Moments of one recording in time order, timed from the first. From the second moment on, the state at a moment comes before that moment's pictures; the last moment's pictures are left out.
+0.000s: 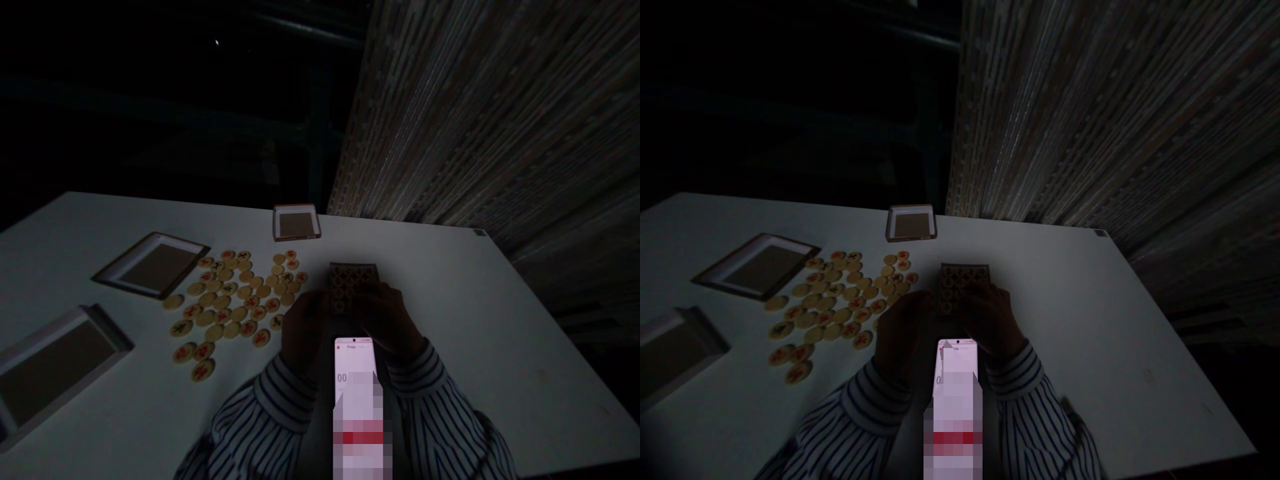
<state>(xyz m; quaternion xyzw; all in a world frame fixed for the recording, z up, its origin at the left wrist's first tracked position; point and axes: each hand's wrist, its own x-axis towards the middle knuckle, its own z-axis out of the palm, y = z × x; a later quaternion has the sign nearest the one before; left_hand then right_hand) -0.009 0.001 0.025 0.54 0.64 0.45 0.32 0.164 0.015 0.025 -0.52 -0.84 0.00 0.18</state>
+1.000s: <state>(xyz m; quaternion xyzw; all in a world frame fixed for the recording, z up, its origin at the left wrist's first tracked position) -0.015 0.003 0.023 0.54 0.63 0.45 0.32 0.171 0.011 0.029 -0.57 -0.67 -0.03 0.48</state>
